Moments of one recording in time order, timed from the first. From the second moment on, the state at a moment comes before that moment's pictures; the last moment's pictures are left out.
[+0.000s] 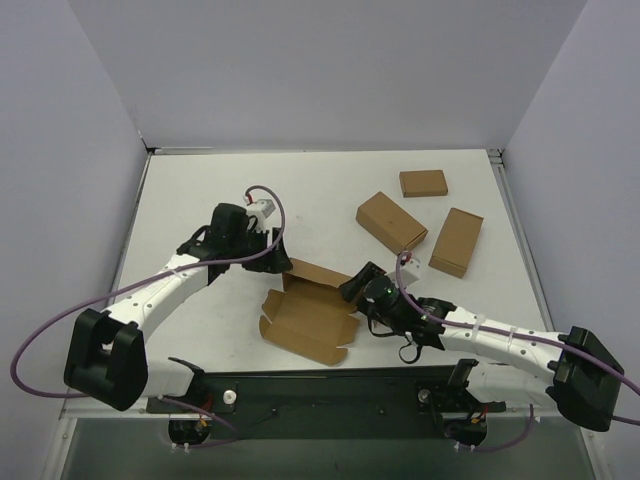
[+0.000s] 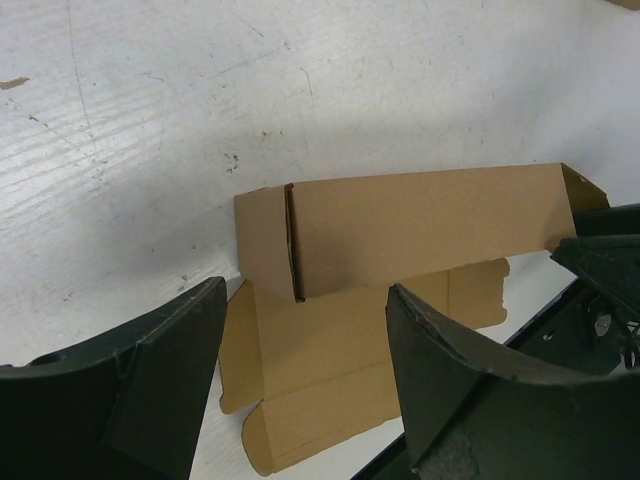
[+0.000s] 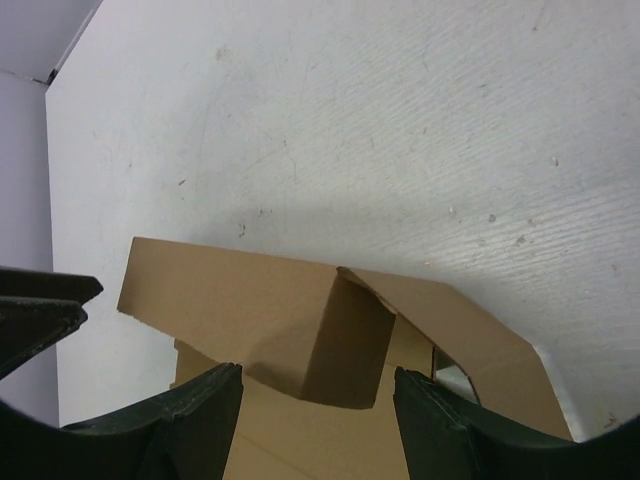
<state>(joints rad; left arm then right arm) -0.40 1.33 0.88 -0.34 0.36 -0.31 0.99 1.09 0.53 -0.15 0.47 1.27</state>
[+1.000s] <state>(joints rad) -0.49 1.39 0.88 -0.34 0.31 -0.30 0.88 1.20 0.44 0.19 0.44 1.19</state>
